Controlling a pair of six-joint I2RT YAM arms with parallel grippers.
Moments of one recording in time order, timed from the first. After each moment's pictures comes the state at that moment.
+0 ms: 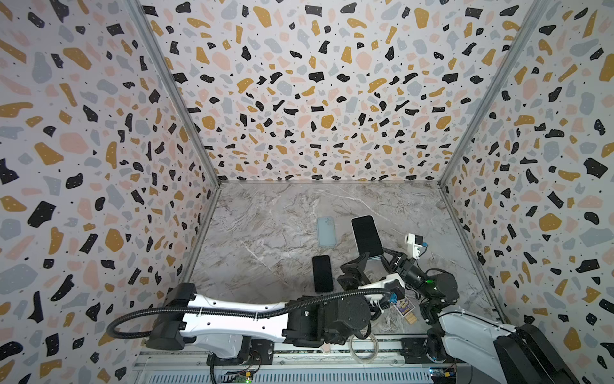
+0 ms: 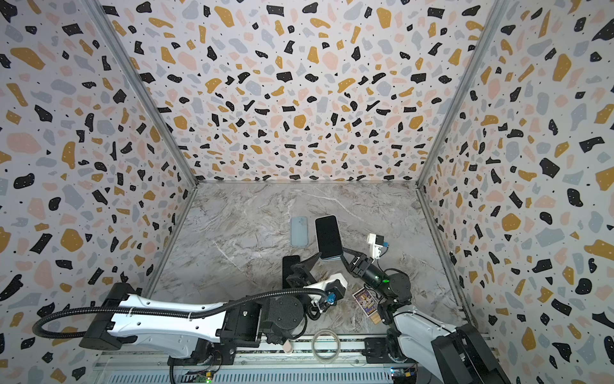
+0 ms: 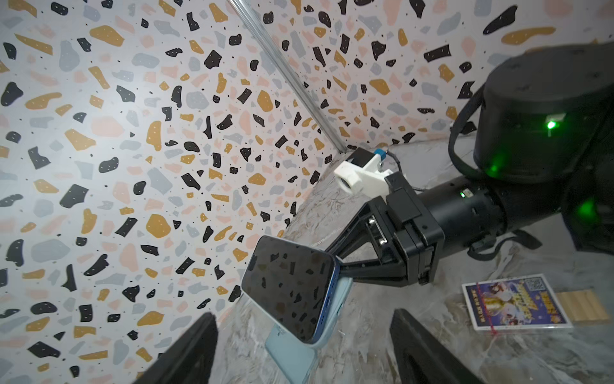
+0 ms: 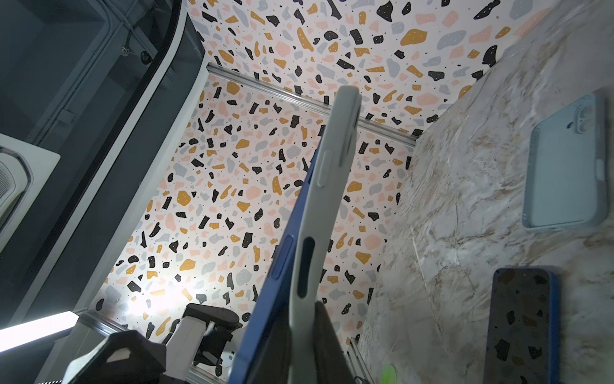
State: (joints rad) left arm -1.58 1.34 1.07 0.04 -0.95 0.52; right arm 0.39 1.01 0.06 1.30 -0.55 1.43
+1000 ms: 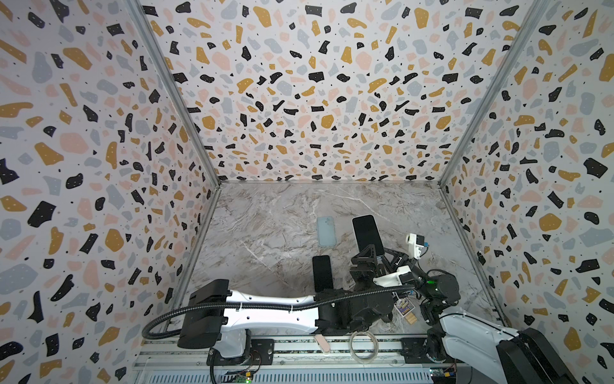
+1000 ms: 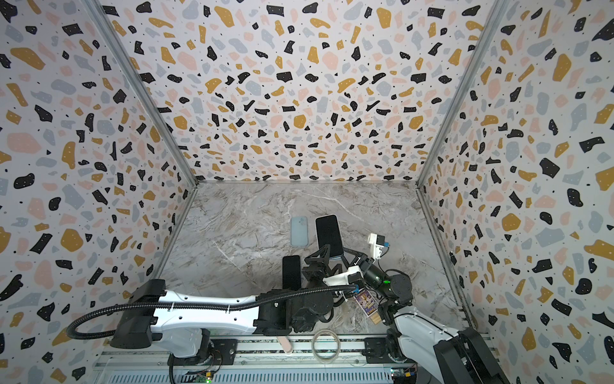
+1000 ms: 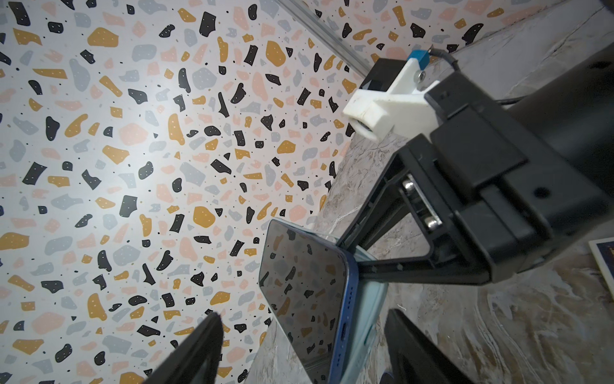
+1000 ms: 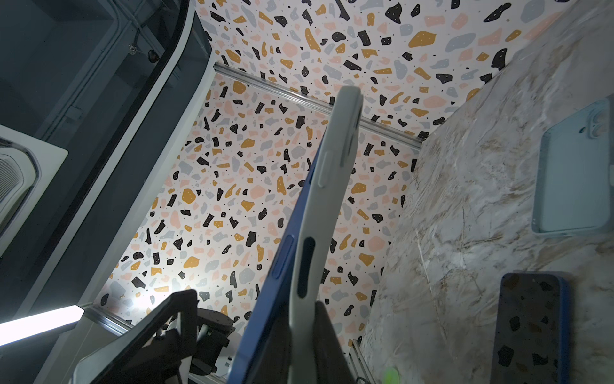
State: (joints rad) left arm -1.50 1.55 1.15 0.09 -1.04 0.70; right arm 0.39 0.98 0.06 1.30 -0.55 1.43
